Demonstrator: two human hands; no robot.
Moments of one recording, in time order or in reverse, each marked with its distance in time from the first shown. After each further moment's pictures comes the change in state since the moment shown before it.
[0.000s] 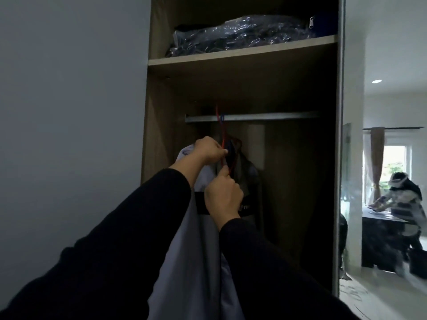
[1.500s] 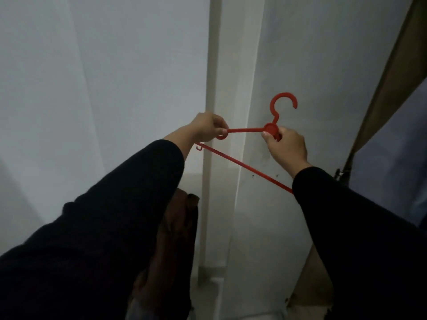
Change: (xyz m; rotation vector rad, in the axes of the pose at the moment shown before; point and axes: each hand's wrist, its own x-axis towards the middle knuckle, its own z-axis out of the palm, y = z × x) left_hand -0.576 0.063 -0.154 0.532 0.294 -0.888; right_hand -0.334 -0.061 -0.165 0.906 -0.767 -0.575
